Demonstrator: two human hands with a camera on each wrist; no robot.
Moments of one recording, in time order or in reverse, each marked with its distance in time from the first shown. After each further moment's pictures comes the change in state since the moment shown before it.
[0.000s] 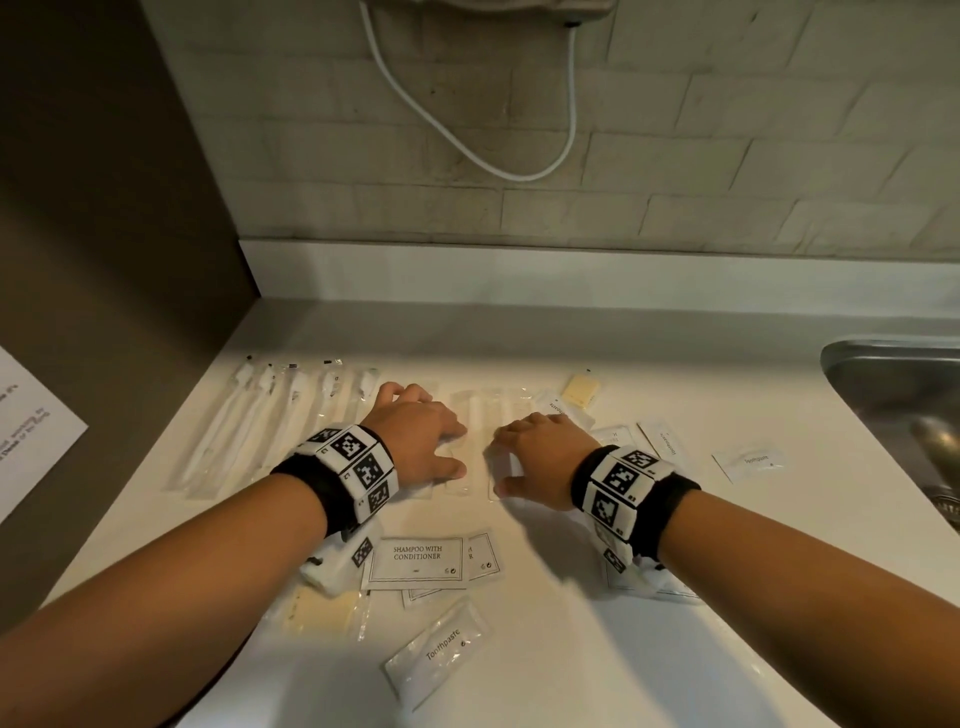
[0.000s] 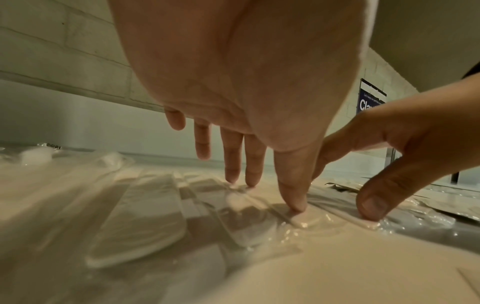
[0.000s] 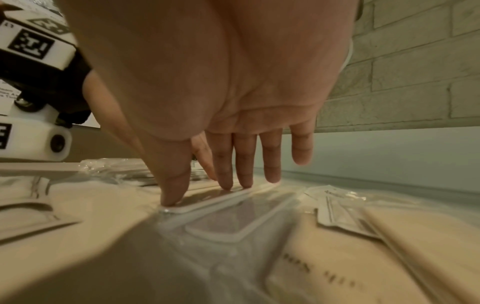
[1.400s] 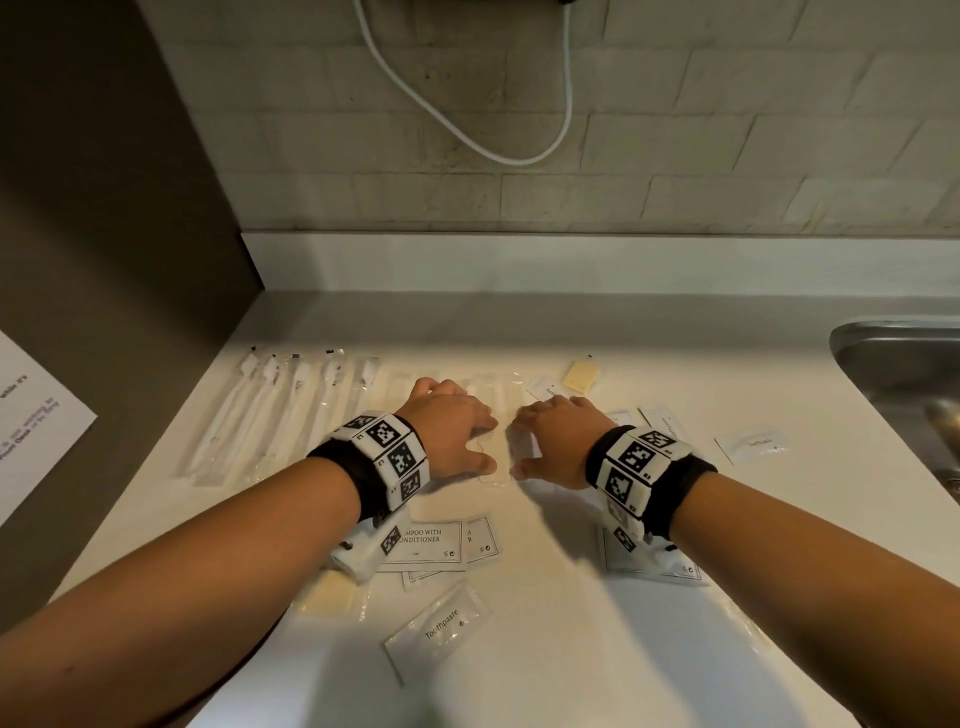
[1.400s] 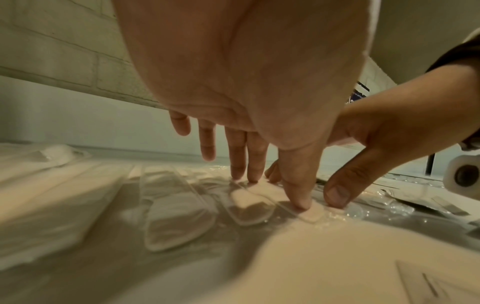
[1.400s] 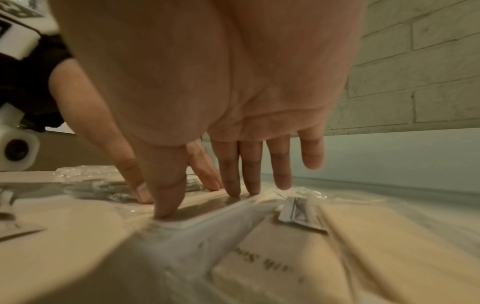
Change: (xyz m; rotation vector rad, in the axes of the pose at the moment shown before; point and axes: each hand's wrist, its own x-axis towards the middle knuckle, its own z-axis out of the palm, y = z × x) left_hand 0.009 0.034 -0.003 0.034 -0.062 0.064; right_hand -0.004 0.018 0.004 0.023 -0.019 0.079
